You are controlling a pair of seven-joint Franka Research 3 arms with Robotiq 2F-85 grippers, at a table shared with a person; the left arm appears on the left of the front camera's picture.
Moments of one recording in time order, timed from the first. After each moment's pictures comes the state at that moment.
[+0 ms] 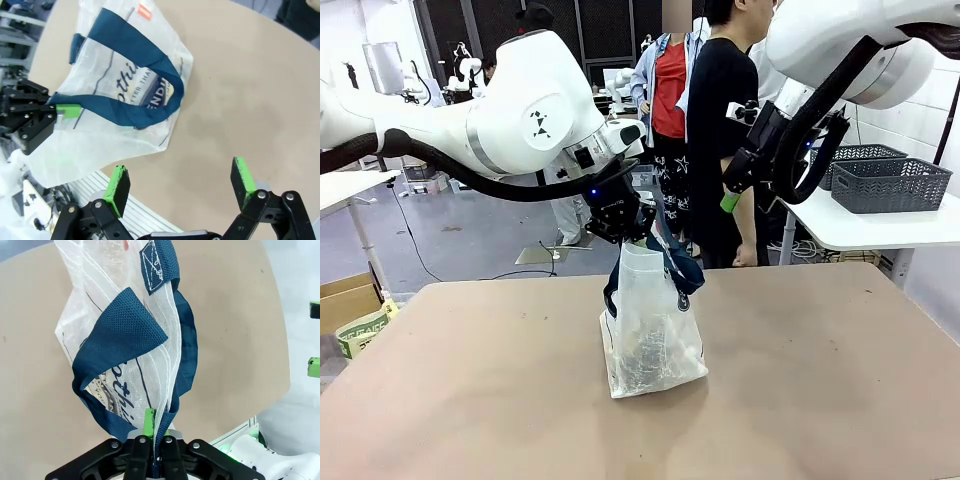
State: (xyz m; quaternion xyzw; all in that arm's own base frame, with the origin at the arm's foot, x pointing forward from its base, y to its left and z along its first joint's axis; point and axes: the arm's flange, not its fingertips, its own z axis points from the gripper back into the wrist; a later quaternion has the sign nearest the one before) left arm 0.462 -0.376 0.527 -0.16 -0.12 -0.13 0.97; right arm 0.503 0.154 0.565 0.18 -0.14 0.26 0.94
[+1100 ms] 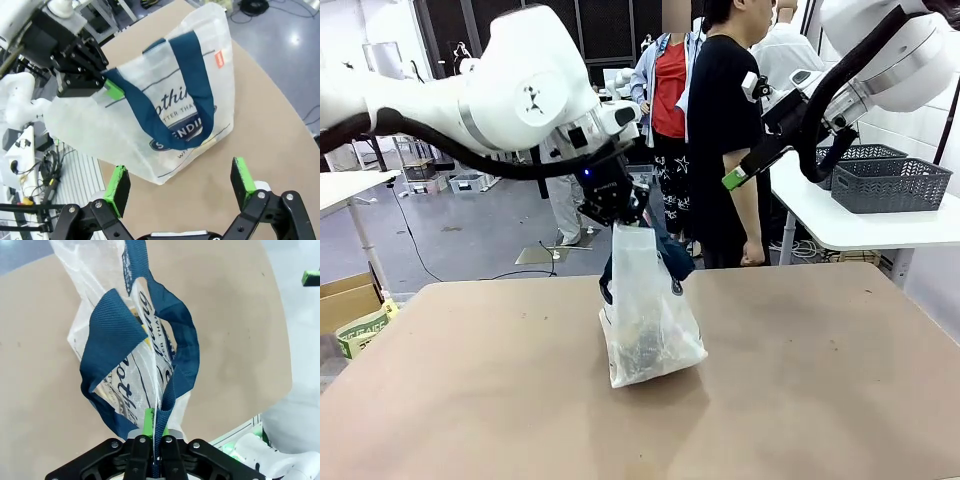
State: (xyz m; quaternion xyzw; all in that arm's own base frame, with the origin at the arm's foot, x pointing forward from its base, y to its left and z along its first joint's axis) left arm 0.474 -0.366 0.561 -0.14 -0.12 -0.14 0.97; right arm 0.542 0.120 0.559 0.33 -0.26 0.46 0.78
